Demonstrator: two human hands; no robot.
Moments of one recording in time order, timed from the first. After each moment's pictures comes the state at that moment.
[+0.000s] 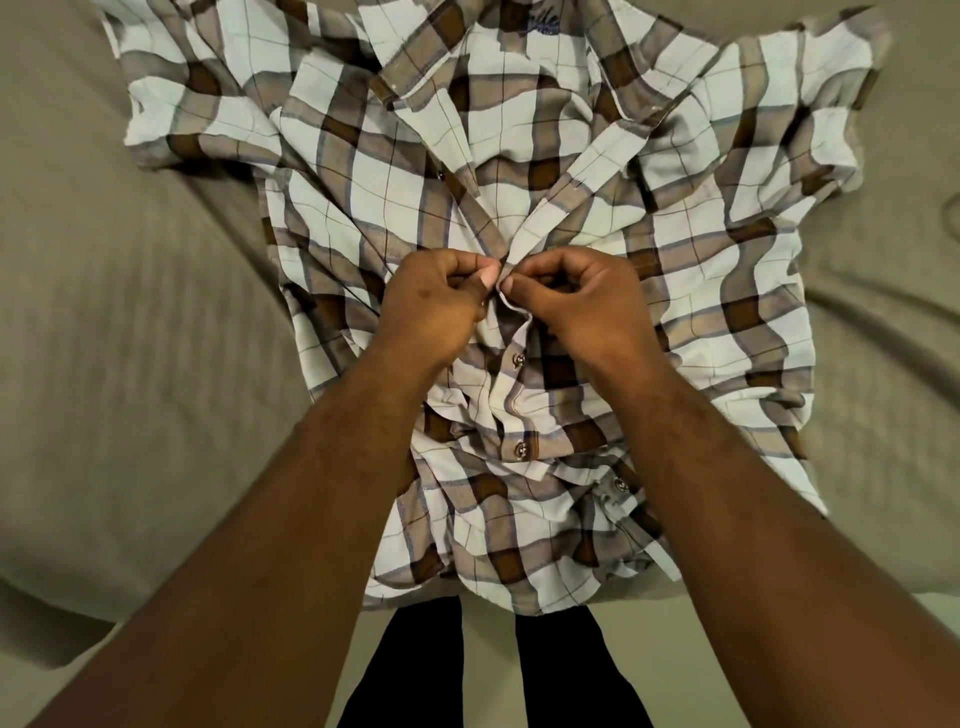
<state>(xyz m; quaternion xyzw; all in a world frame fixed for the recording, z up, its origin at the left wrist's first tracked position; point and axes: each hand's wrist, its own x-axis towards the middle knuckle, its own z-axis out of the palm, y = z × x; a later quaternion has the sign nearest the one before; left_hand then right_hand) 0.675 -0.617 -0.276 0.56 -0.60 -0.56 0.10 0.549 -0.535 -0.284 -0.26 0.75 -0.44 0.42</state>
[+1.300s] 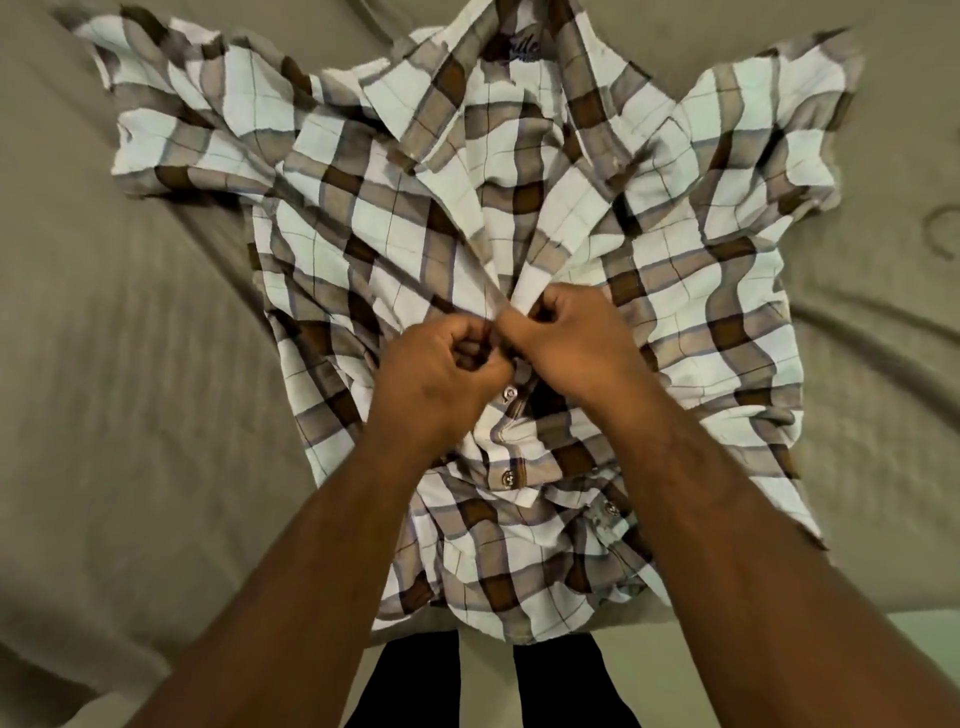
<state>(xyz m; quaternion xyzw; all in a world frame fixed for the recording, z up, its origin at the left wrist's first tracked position) 0.688 -0.580 -0.278 0.51 -0.69 -0.51 0.08 0.550 -0.535 -0.264 -0.29 0.81 -0.28 0.42</state>
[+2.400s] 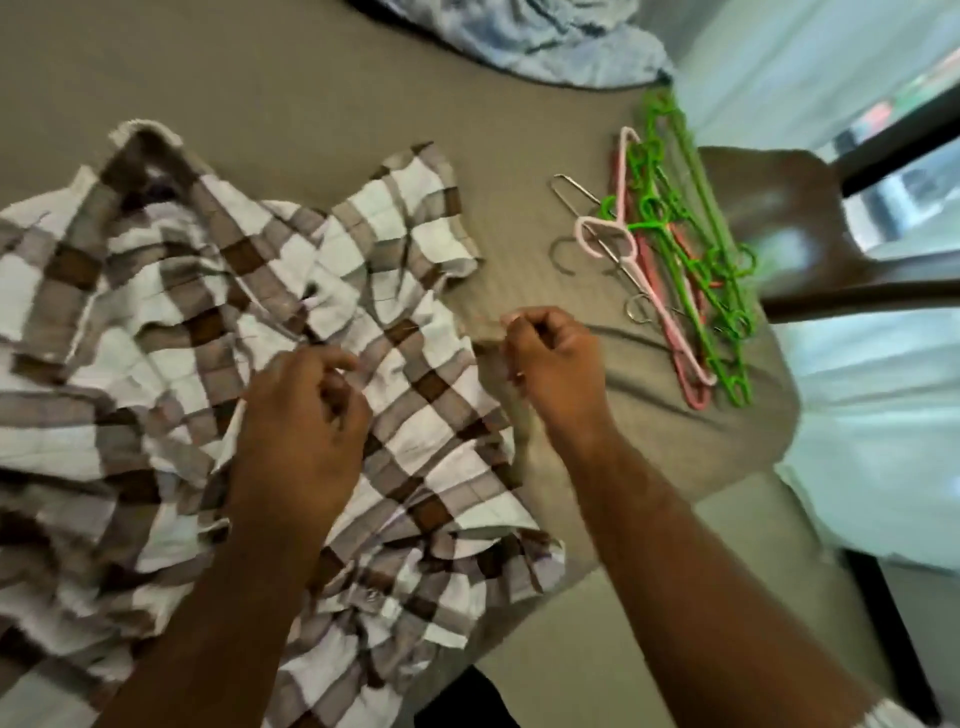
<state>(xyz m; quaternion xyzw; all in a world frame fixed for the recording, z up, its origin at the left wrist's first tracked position) 0.573 -0.556 -0.261 0.37 -0.84 -0.37 0.15 0.397 -0.421 -0.247 -0.06 0.85 -0.49 0.19</state>
